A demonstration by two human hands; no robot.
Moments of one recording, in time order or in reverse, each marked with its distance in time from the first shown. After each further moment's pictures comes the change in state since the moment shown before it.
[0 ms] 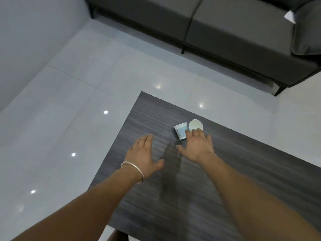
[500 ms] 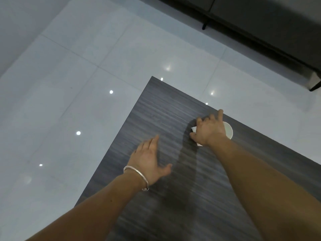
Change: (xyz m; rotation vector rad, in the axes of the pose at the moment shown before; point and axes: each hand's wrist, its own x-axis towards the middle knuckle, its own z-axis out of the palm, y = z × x) left_hand 0.080 -0.059 0.063 -0.128 -0.058 -0.065; right_hand 0.158 -0.008 0.046 -0.492 -0.106 -0.092
